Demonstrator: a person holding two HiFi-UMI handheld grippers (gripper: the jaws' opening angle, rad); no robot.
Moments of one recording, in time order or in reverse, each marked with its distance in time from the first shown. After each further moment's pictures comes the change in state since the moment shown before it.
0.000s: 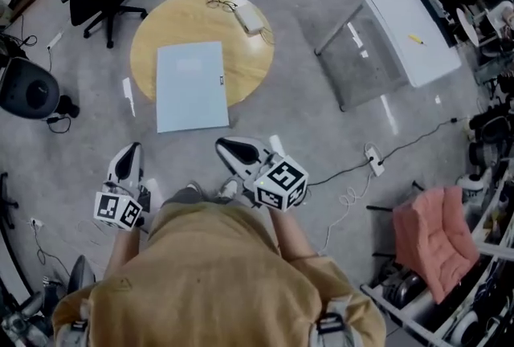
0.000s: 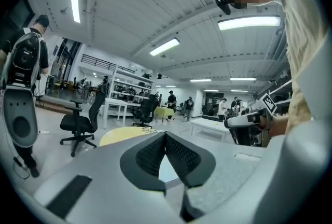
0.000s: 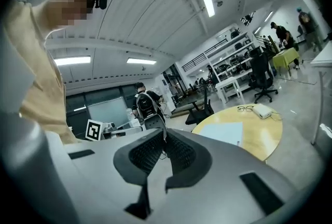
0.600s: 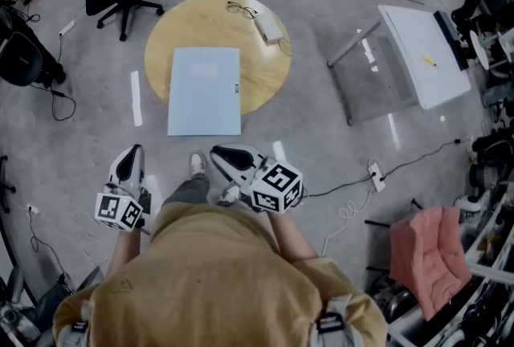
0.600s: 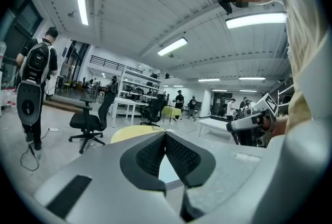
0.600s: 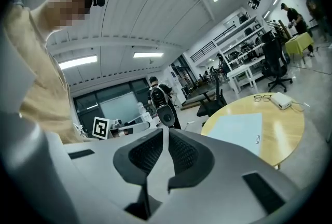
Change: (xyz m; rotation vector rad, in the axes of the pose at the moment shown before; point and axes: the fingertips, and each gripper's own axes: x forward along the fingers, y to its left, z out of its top) left arm -0.013 0.046 -0.003 -0.037 0.008 0.092; right arm 0.056 0.016 -0.011 0.019 0.100 0.133
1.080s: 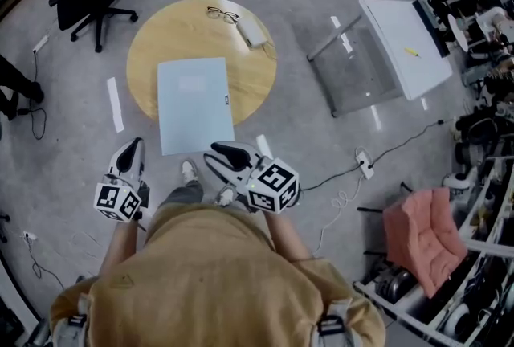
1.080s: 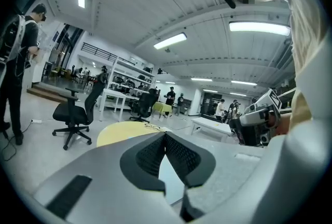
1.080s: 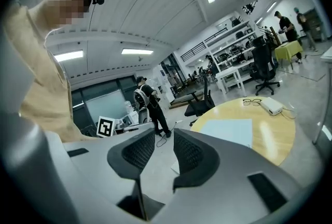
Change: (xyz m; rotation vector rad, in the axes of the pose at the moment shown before) left arm 0.084 0.044 0.000 -0.053 0.050 -0.140; right arm 0.037 -0.038 0.028 0.017 0.023 -0.138
